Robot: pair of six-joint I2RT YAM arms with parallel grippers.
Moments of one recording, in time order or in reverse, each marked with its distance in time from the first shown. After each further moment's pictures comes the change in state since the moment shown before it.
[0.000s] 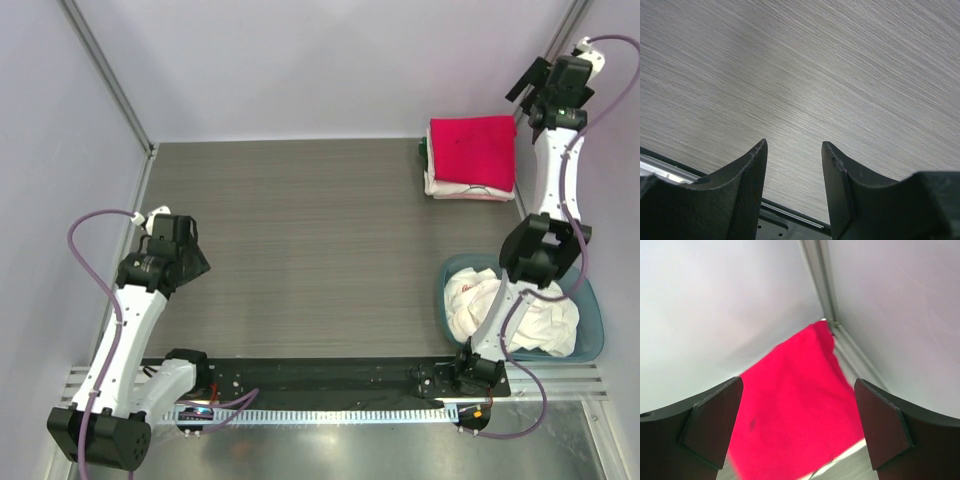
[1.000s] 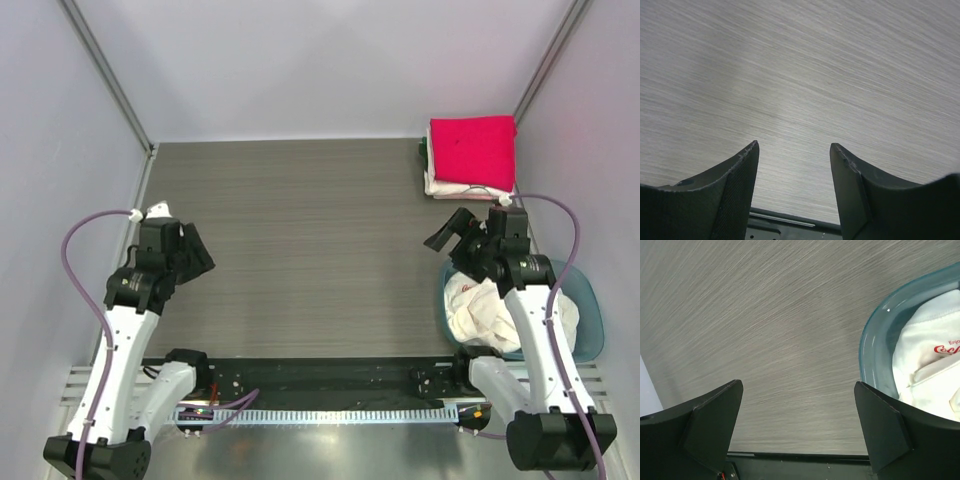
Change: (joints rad) left arm 0.000 -0.104 0.022 0.034 0.128 0.077; right arm 0.266 -1.223 -1.396 -0.269 -0.338 0.334
